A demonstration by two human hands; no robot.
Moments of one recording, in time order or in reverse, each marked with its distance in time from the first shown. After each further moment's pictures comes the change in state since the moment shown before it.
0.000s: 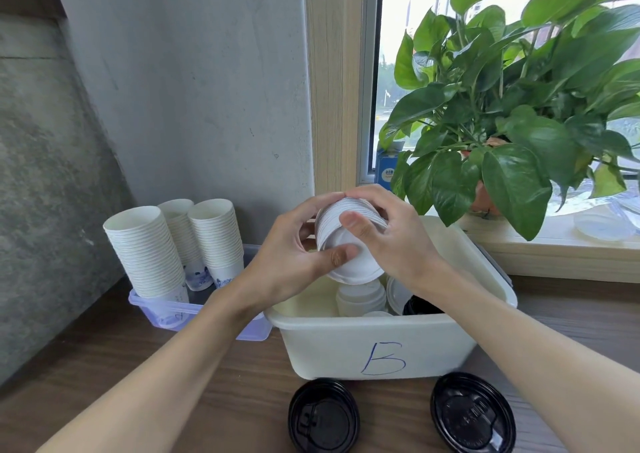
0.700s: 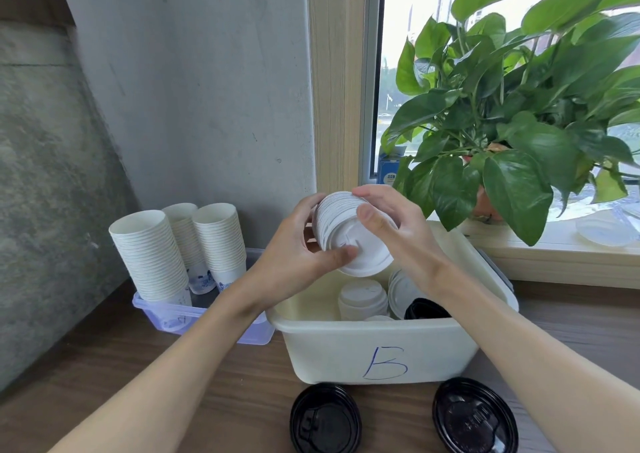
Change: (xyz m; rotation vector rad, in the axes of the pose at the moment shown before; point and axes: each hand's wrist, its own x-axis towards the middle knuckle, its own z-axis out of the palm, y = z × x) left_hand 0.004 -0.002 -0.001 -0.036 -0.008 -0.126; right_hand 0.000 0.001 -0.009 0.246 -0.057 0.091
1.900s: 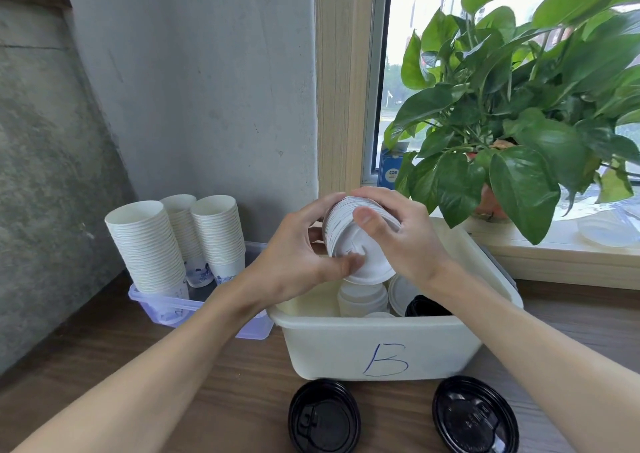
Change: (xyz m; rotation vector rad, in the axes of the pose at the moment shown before) left_hand -0.002 -0.003 0.001 -0.011 -0.071 0.101; right_hand 0.000 0.000 0.007 -0.156 0.059 -0.119
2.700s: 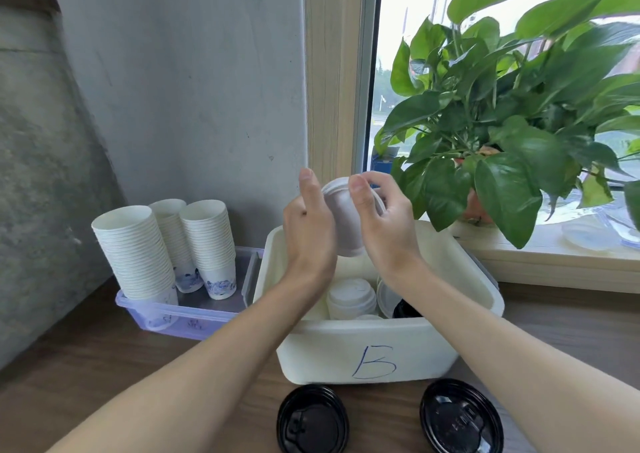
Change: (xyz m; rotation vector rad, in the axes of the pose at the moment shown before) left_hand 0.039 0.024 0.051 -0.178 0.706 -0.249; right_hand 0.013 -0.003 0.016 0.076 0.284 0.143
